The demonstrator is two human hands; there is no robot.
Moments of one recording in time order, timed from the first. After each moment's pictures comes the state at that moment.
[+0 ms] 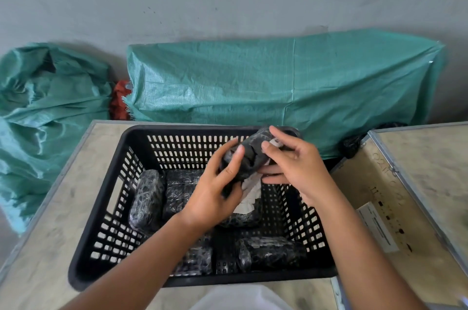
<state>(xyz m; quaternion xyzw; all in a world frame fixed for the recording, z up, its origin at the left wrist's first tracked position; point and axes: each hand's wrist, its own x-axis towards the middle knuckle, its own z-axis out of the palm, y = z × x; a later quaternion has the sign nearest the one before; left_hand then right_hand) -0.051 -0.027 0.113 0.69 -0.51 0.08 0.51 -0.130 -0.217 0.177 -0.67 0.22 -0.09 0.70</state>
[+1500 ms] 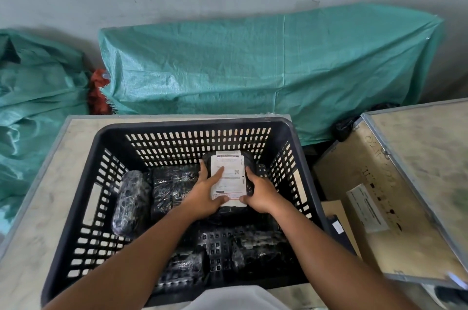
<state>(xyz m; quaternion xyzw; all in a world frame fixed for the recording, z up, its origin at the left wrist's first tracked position) 0.001 -0.043 -0.027 0.85 -0.29 -0.31 0.30 -0.101 -0.226 0.001 -0.87 0.27 0.19 0.37</state>
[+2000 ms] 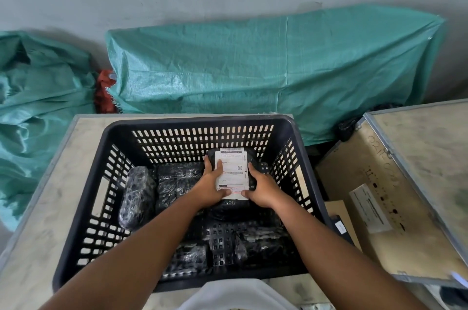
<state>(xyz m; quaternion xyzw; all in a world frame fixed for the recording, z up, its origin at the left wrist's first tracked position) 0.007 -0.056 -0.020 0.85 -0.27 -0.34 0.30 -0.101 -0.227 0.003 -0.86 0.28 0.19 0.37</state>
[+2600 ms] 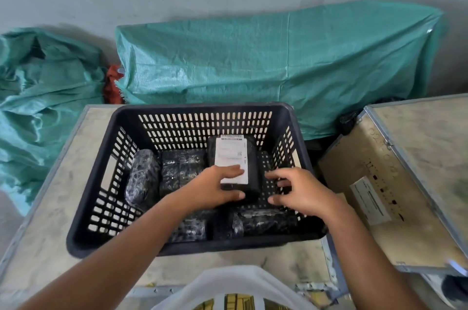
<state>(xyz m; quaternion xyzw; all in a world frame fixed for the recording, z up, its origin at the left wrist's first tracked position) -0.059 -0.022 0.064 0.80 -0.39 -0.33 0.32 -0.210 -0.238 0.107 -0.87 0.21 0.17 0.40</state>
